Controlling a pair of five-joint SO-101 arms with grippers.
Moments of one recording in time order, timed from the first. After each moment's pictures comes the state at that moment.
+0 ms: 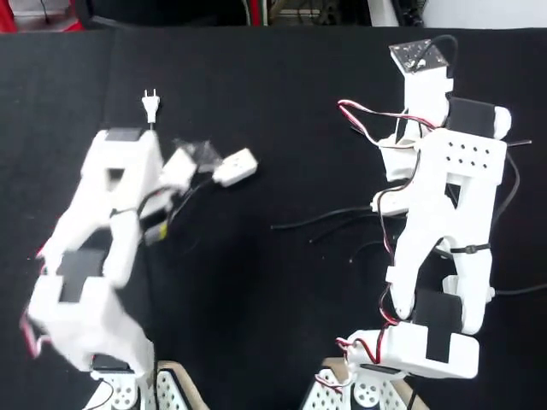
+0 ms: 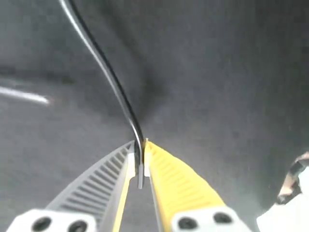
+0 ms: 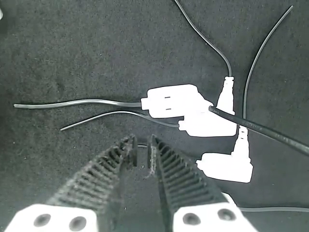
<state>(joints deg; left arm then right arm) -5.9 9.0 17.8 81.5 -58.3 12.1 -2.3 -7.5 92.3 22.7</state>
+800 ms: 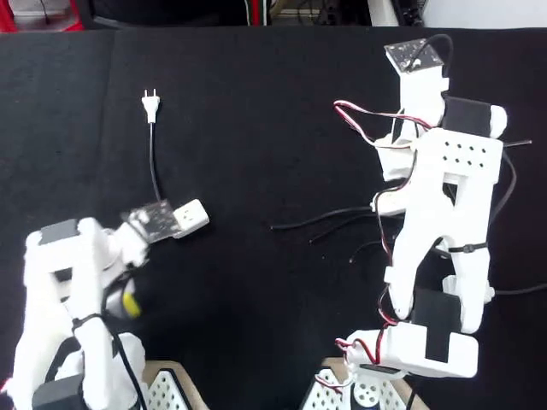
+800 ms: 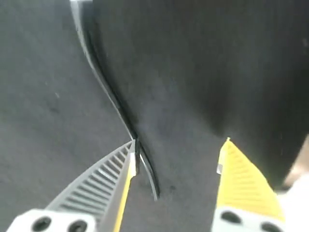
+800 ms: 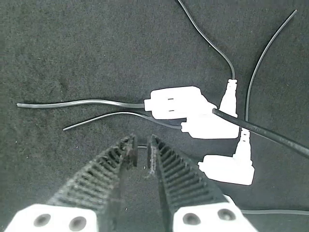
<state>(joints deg) -20.7 -32.5 58.1 69.2 -74.6 11.2 -2.3 -7.5 92.3 22.7</state>
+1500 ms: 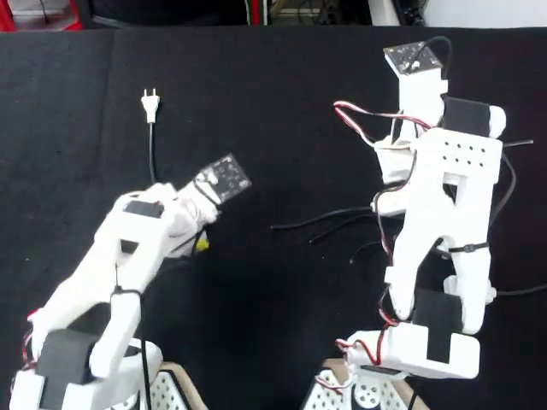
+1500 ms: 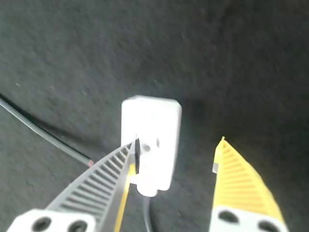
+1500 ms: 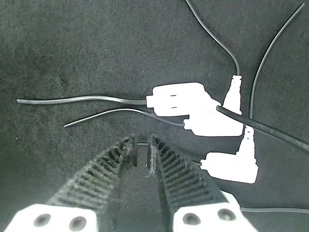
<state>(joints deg) 5.4 -16.7 50.9 39.4 -47.0 11.2 -2.3 -6.4 92.3 22.7</state>
